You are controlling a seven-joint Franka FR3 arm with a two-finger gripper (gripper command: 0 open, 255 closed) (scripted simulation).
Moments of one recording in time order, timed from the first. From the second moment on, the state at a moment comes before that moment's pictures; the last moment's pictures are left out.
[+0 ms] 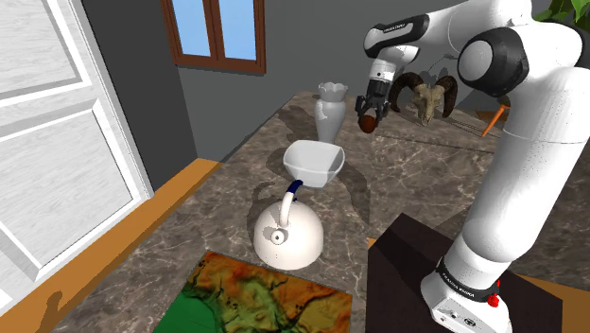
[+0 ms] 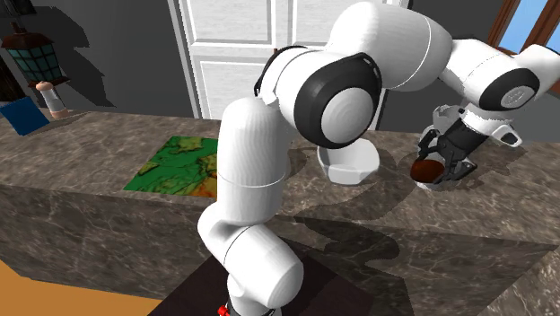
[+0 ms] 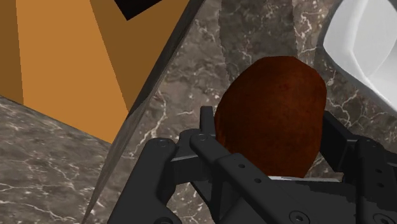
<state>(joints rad) -0.12 0.16 -0.48 -1.72 0.27 1.59 -0.09</state>
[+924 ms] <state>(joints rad) -0.12 0.20 -0.47 -1.85 0.30 1.76 -0.13</state>
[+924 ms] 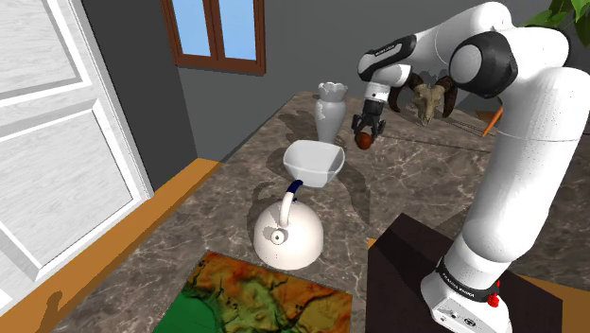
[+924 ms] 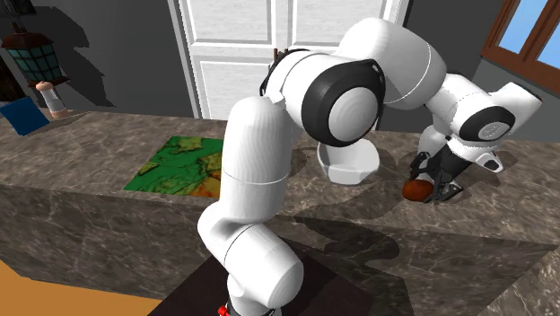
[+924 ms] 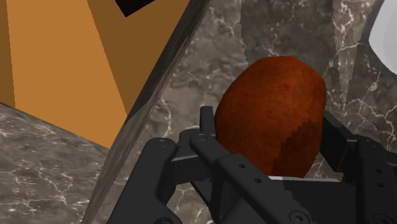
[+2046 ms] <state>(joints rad) -0.12 0.28 -0.46 -1.94 0.35 1.91 -0.19</state>
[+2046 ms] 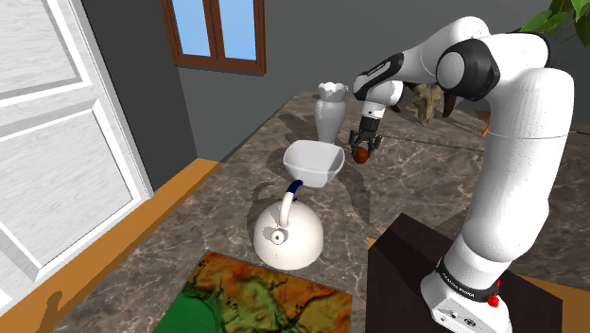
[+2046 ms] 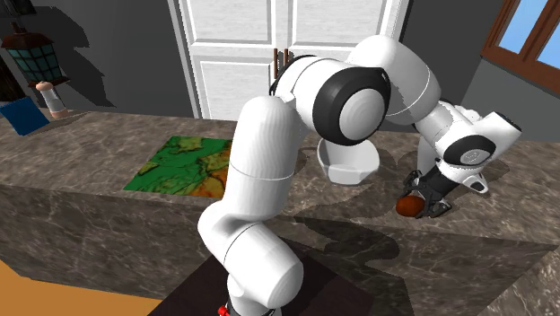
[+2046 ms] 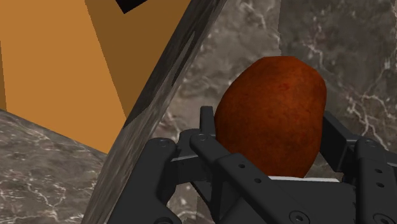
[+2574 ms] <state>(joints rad) -0.12 0.28 -0.46 -1.94 0.35 1.91 -0.19</state>
